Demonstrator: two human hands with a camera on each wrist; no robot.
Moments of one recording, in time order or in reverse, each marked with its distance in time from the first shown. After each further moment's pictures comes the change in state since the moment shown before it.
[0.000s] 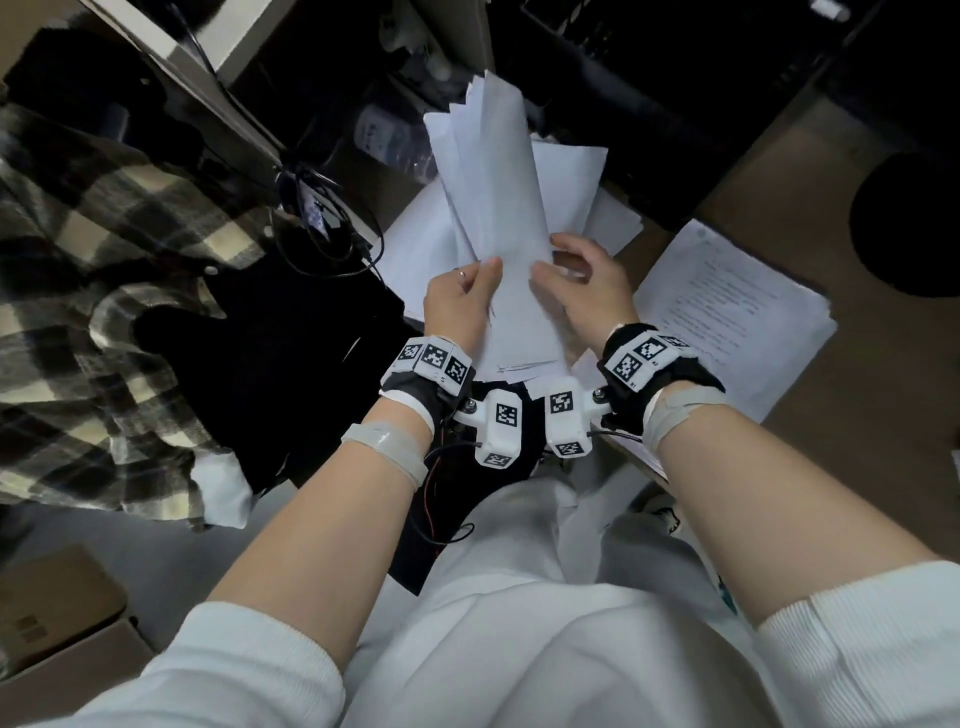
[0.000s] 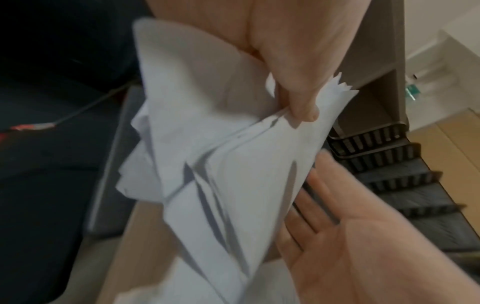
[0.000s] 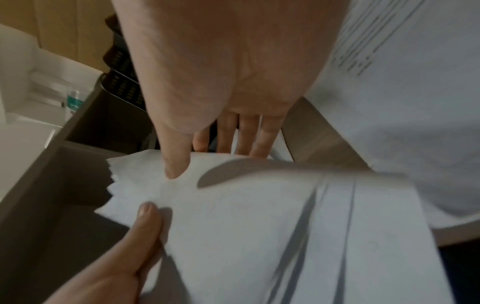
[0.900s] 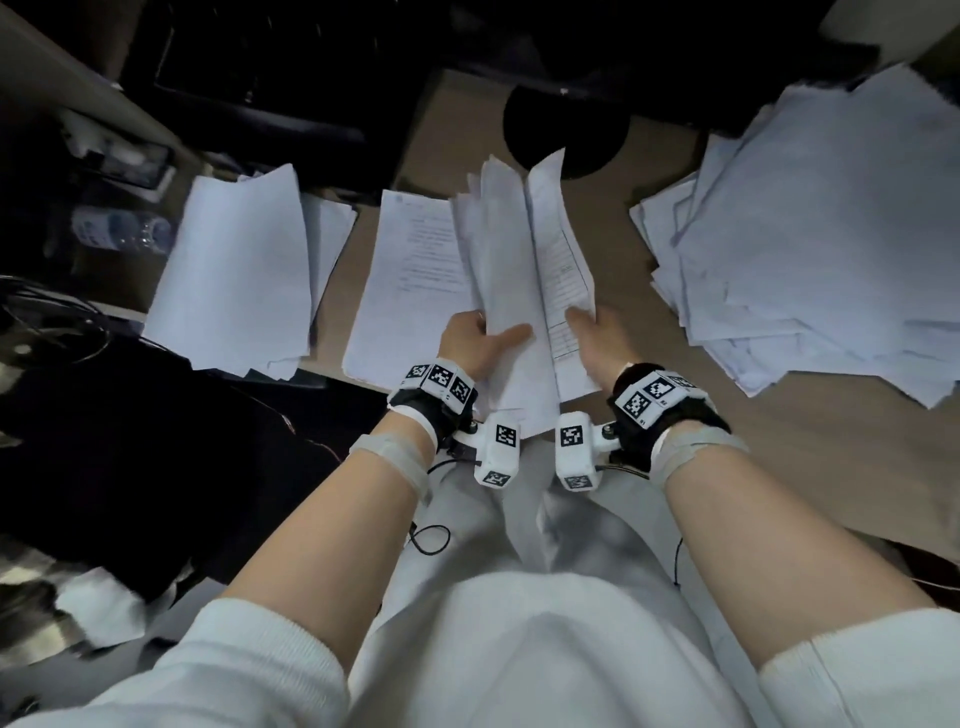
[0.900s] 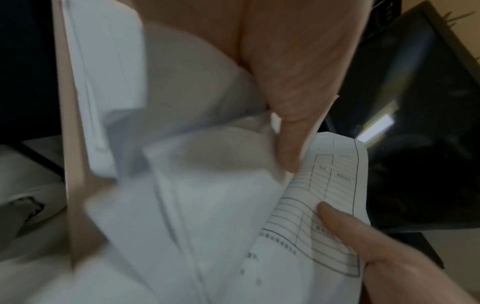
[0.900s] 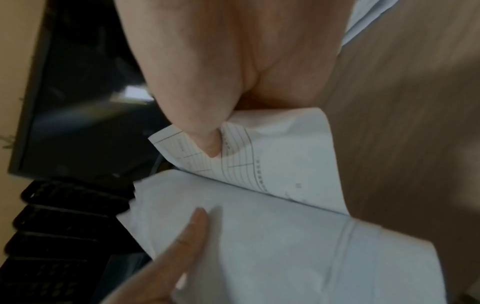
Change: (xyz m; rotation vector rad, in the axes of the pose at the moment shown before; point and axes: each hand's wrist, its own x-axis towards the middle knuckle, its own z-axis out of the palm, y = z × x) left_hand -0.200 -0.009 0.257 0.402 -0.498 -0.140; right_hand -0.170 0.148 -0.282 0.142 0.289 0.351
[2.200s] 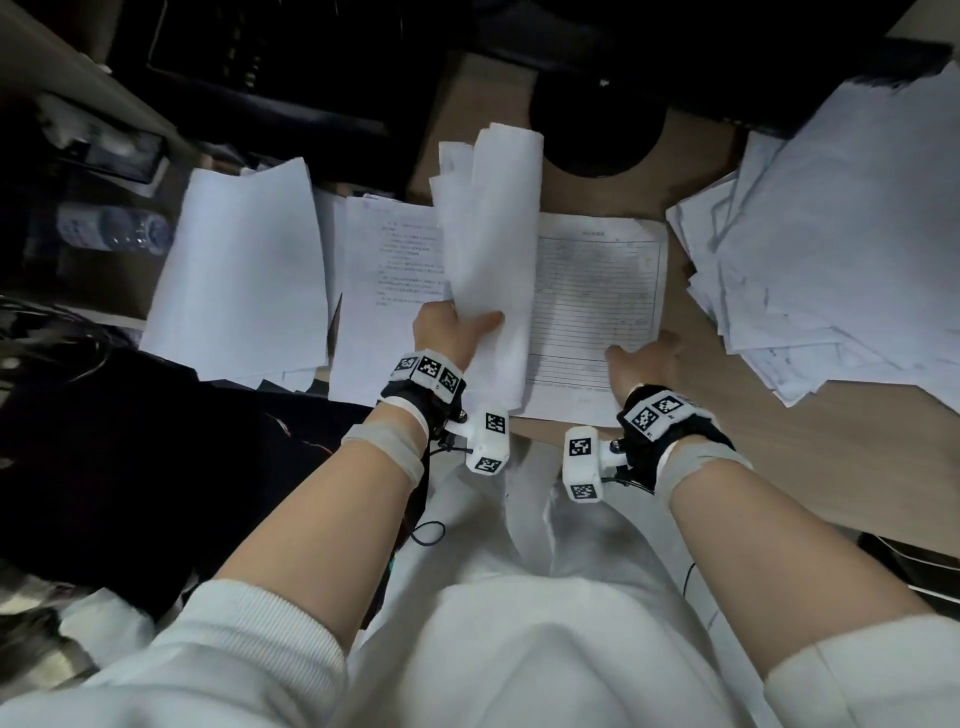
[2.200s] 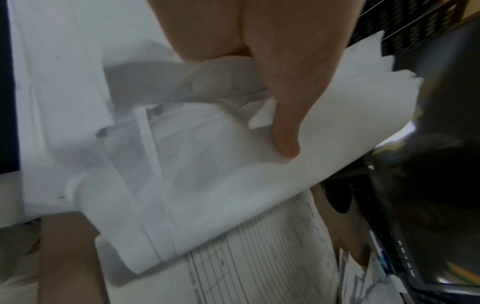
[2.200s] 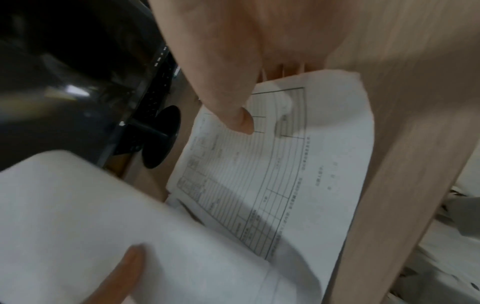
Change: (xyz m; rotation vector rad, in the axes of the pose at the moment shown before) left_hand 0.061 -0.015 -0.065 0.168 0.155 0.059; right_hand 0.026 0.029 0.030 -0.305 0.427 0.291
